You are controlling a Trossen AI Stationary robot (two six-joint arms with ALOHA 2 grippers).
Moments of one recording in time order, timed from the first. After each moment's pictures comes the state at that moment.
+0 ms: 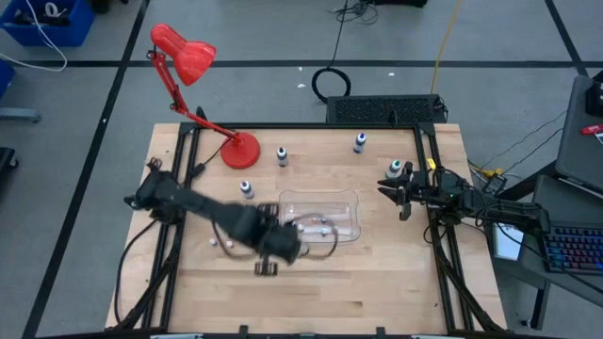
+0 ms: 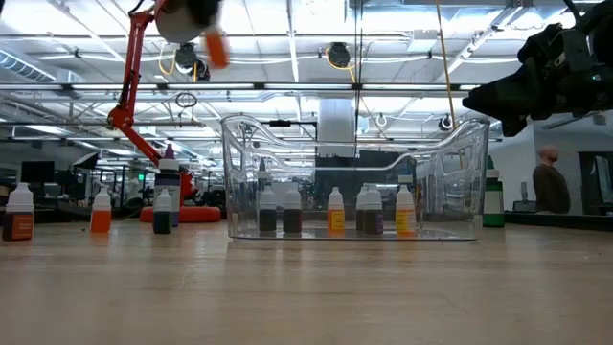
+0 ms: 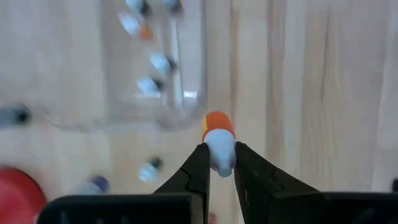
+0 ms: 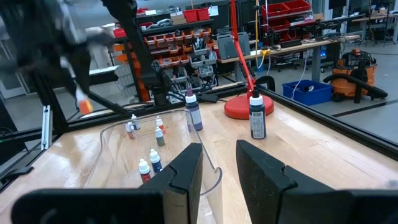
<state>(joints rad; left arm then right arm) -0.37 1.89 1.89 -1.39 -0.16 -0.34 -0.20 0.03 0.01 0.01 0.00 0.17</state>
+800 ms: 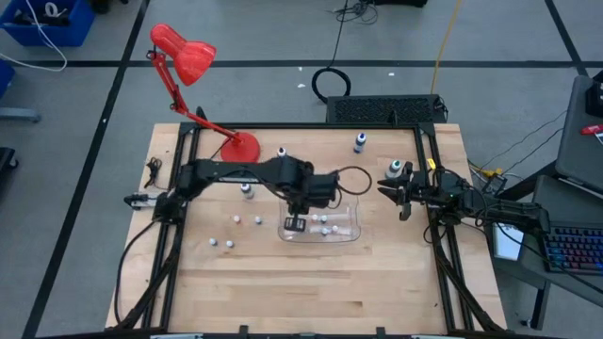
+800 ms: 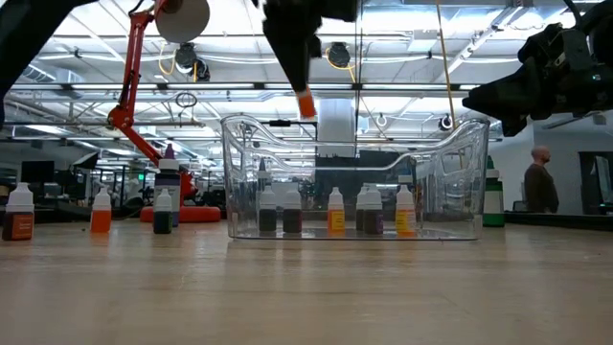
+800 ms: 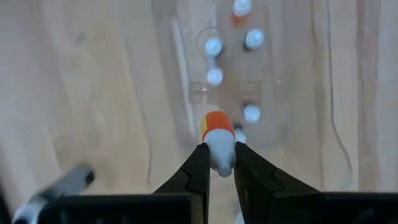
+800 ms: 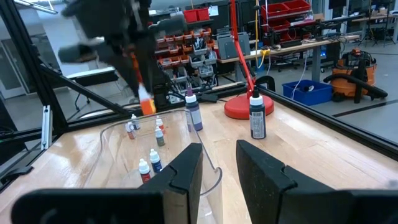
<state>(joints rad) -0.03 2.15 2.20 -1.44 -0.05 0.12 -0.20 0.03 0.01 0.01 0.00 0.17</state>
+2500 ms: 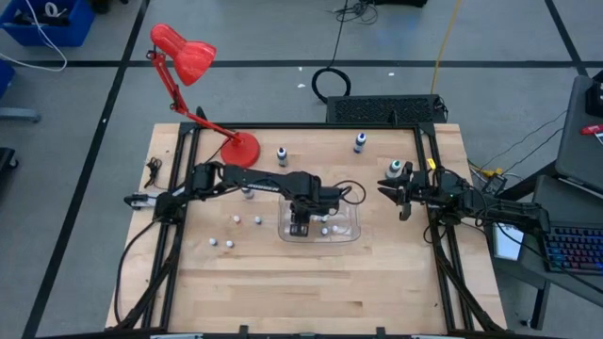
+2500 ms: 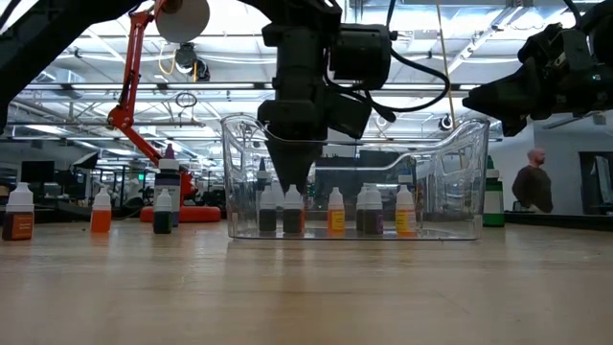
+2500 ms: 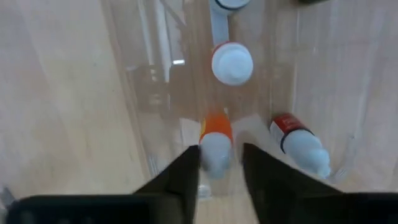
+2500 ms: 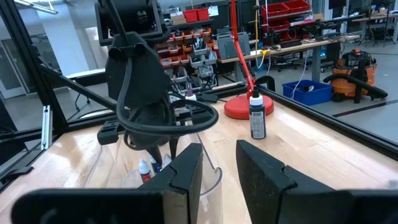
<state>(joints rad) 0.01 2.27 1.91 -1.21 0.02 0.10 -0.20 0.03 0.01 0.01 0.00 0.17</state>
